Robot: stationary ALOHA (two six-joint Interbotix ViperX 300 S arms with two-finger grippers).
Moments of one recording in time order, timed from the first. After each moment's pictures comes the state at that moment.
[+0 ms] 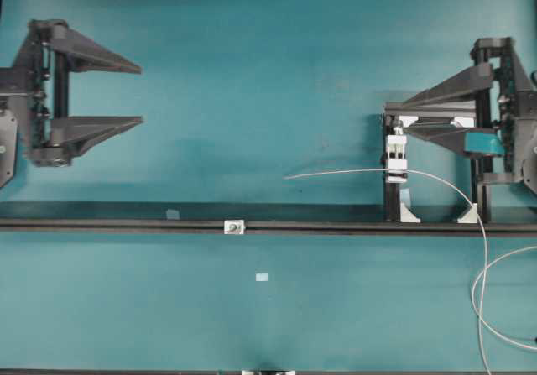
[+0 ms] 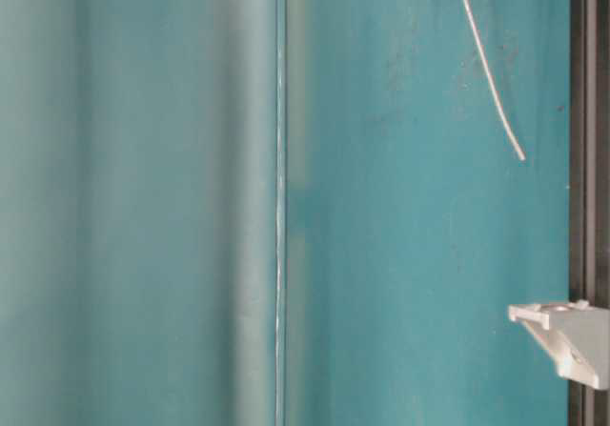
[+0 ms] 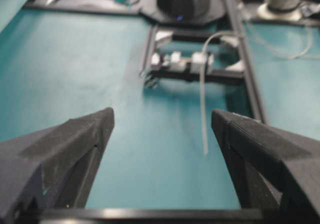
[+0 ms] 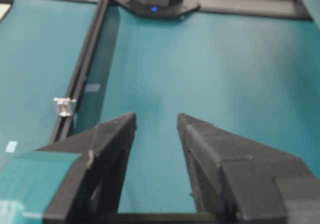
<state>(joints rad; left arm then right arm) 0.06 -0.70 1.21 -0.04 -0.41 0.01 0.00 -0.74 1.19 0.00 -0.31 0.11</state>
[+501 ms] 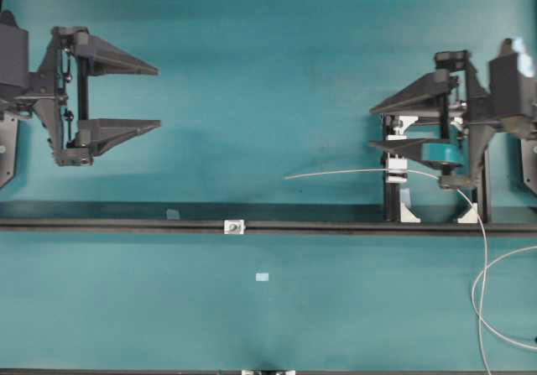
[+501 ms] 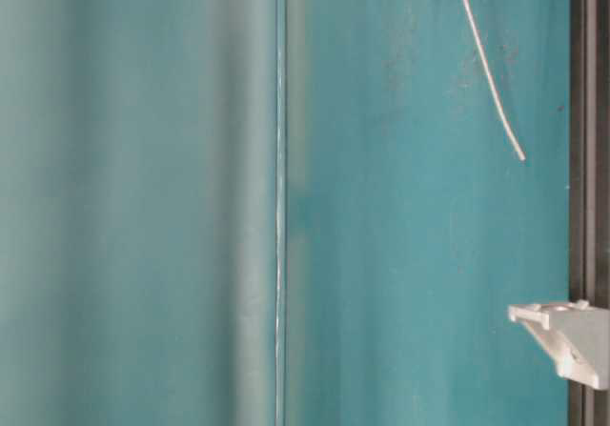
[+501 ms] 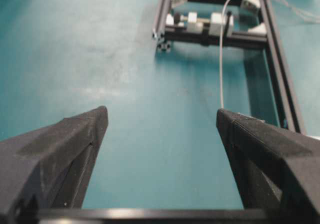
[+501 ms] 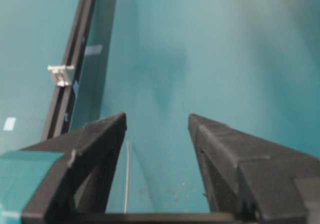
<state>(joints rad) 0.08 -0.55 1.22 -0.04 -0.48 0.01 0.00 -0.50 1.13 0.00 -0.35 0.20</state>
